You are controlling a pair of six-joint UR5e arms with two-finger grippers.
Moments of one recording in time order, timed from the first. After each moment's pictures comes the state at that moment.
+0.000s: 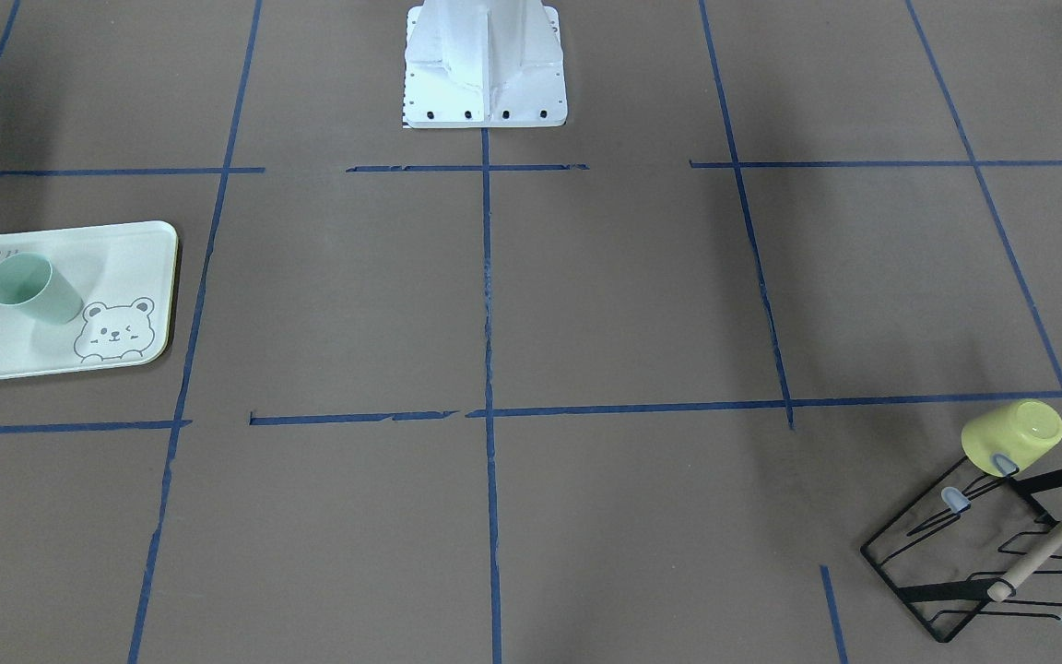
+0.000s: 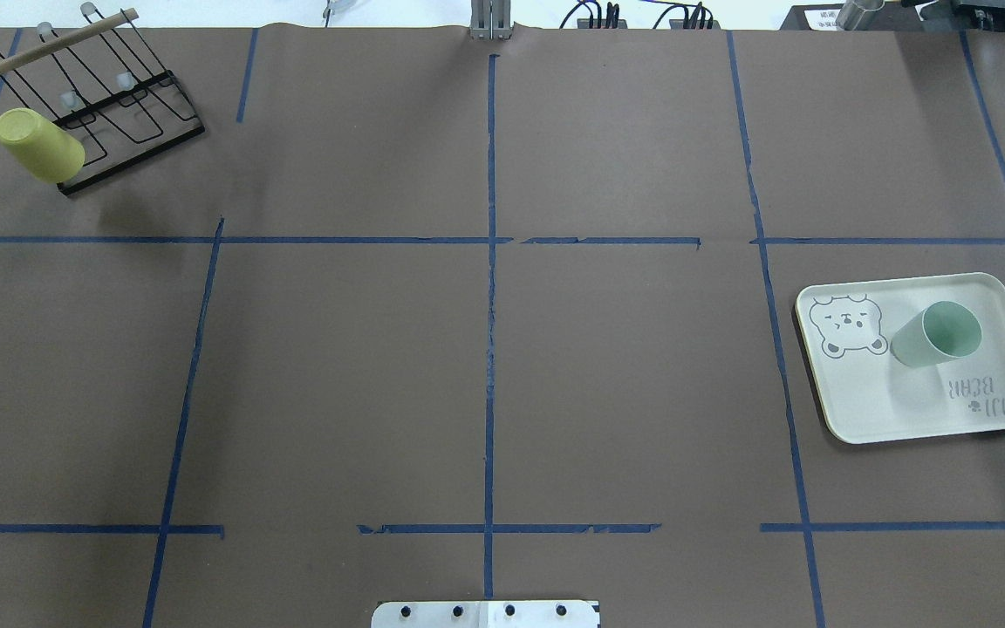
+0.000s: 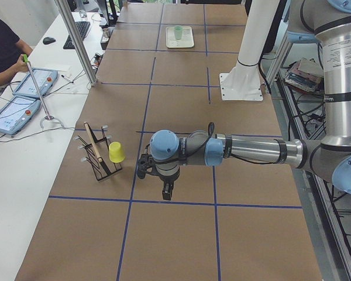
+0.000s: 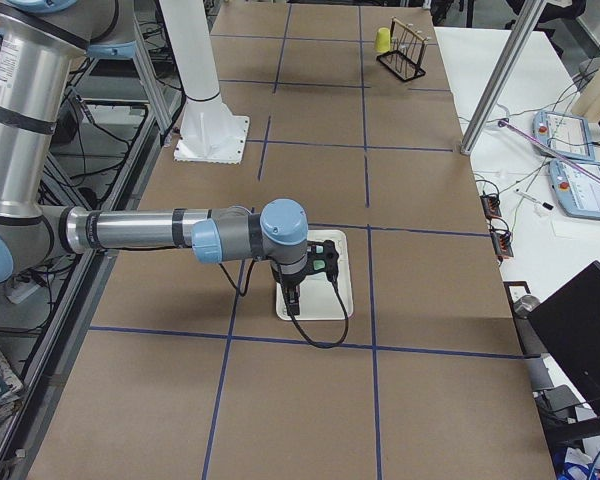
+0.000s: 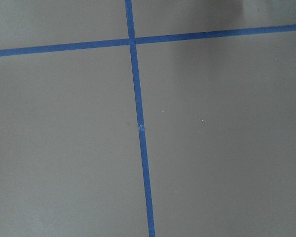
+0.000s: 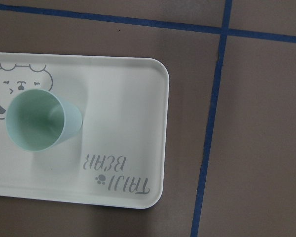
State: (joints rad) left arm -1.56 -1.40 -1.81 -1.49 -2.41 0.11; right arm 1.48 -1.90 1.95 -1.47 2.39 0.04
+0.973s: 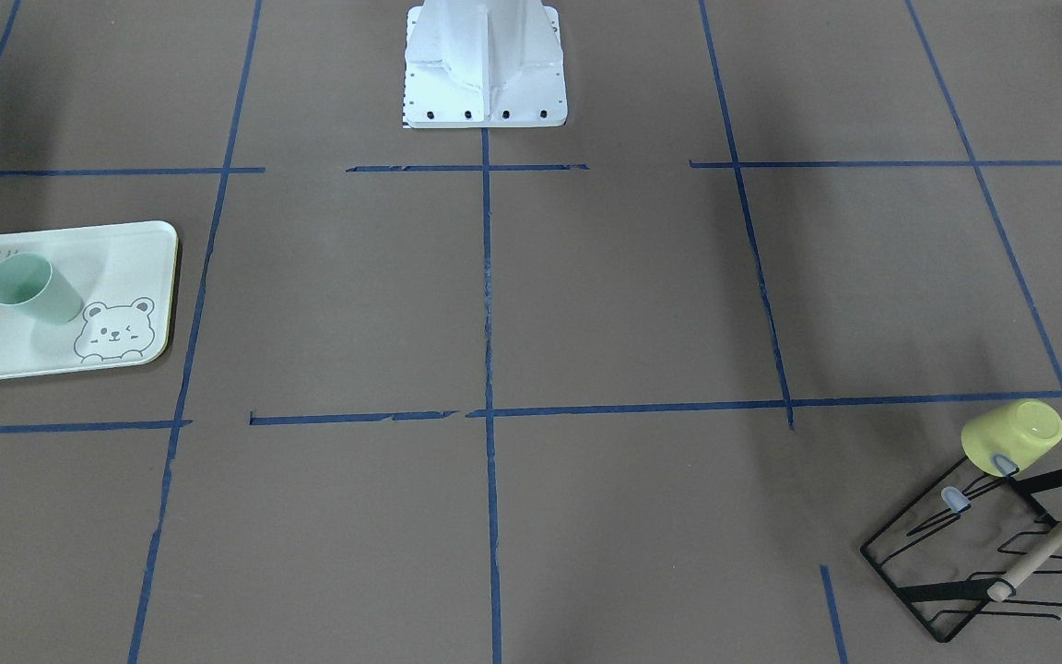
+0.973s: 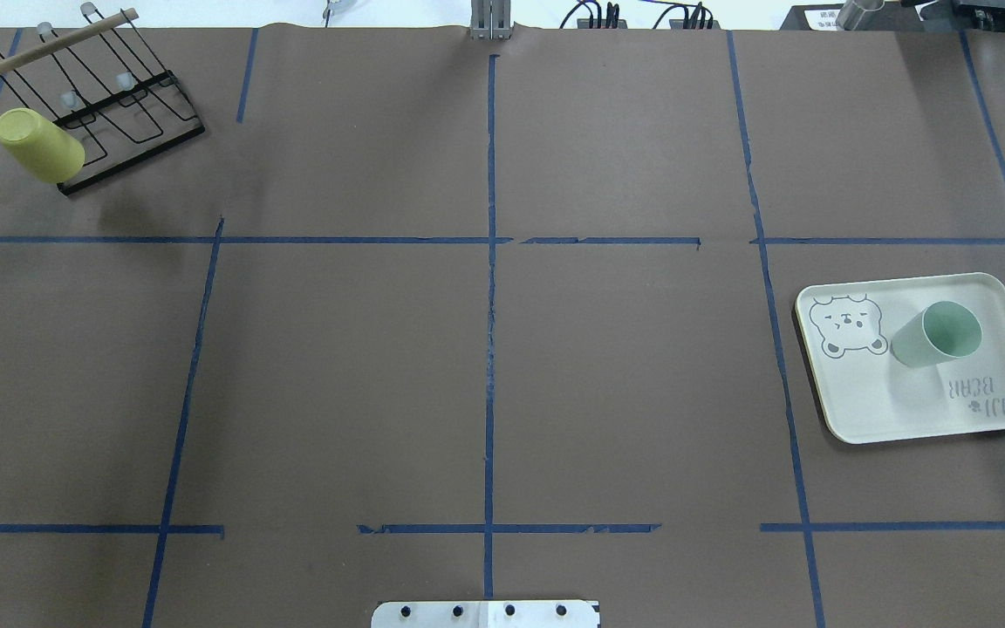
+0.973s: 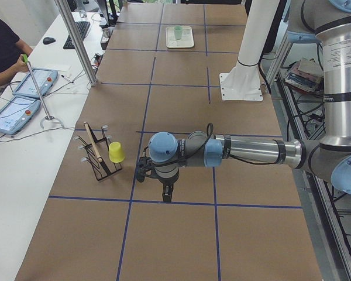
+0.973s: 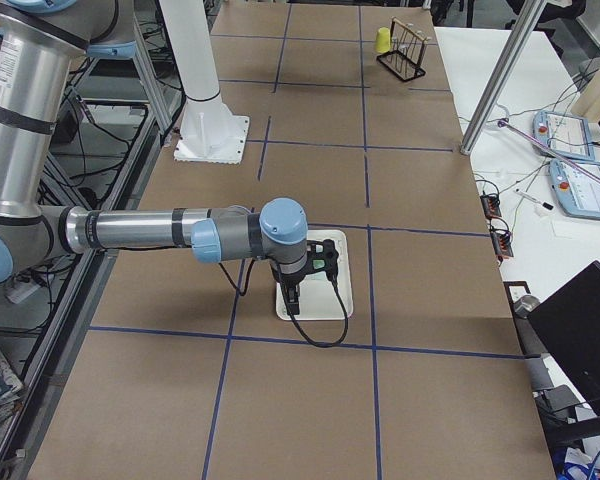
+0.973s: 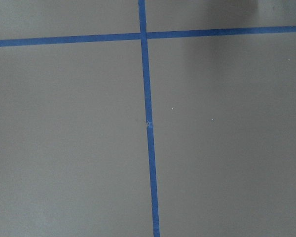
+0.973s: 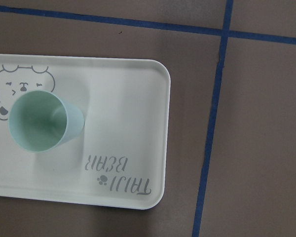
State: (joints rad) left arm -1.58 -1.40 -1.80 -1.46 -2.41 0.07; right arm 1.48 -1.90 1.96 -1.47 2.39 0.04
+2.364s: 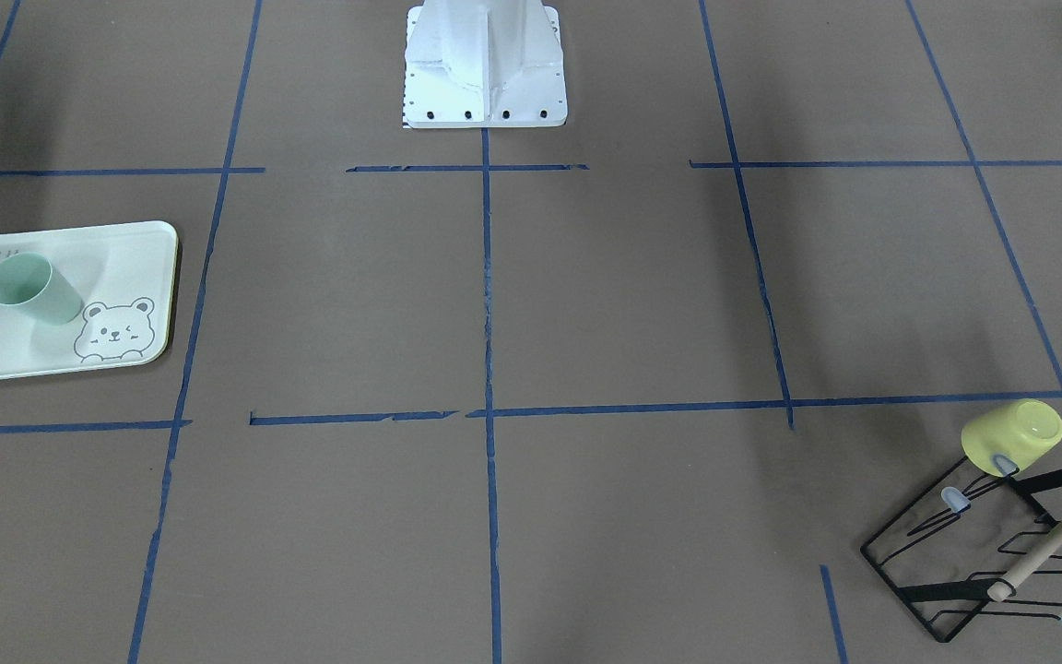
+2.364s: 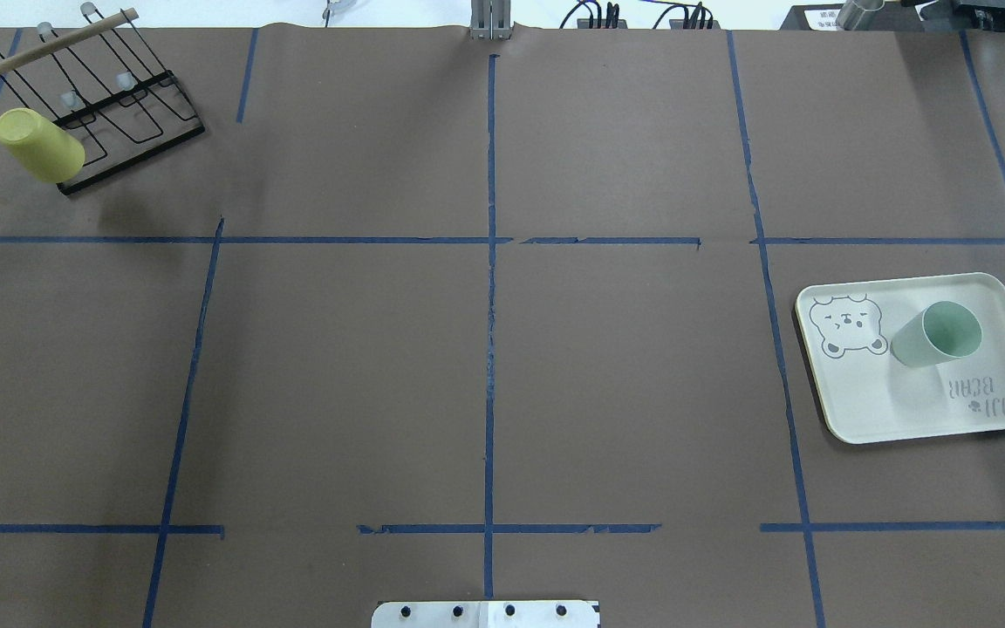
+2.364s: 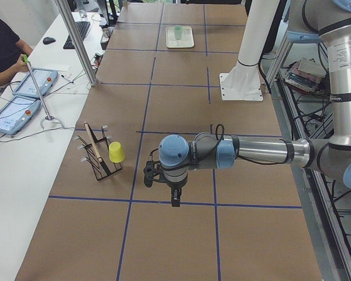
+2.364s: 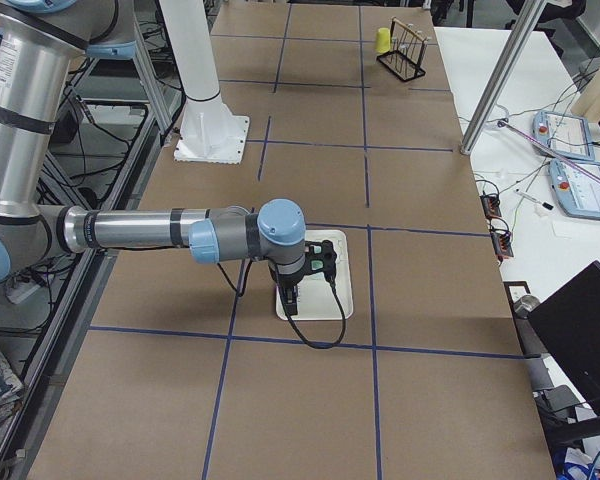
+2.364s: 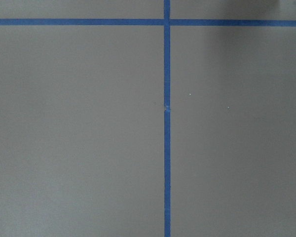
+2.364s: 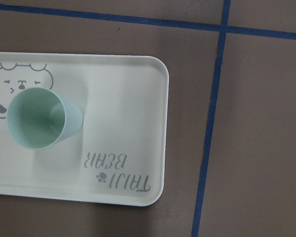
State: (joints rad) left arm -1.61 -1.35 -1.85 -1.45 -2.40 0.08; right arm 1.48 -1.91 1.96 -1.47 2.40 0.04
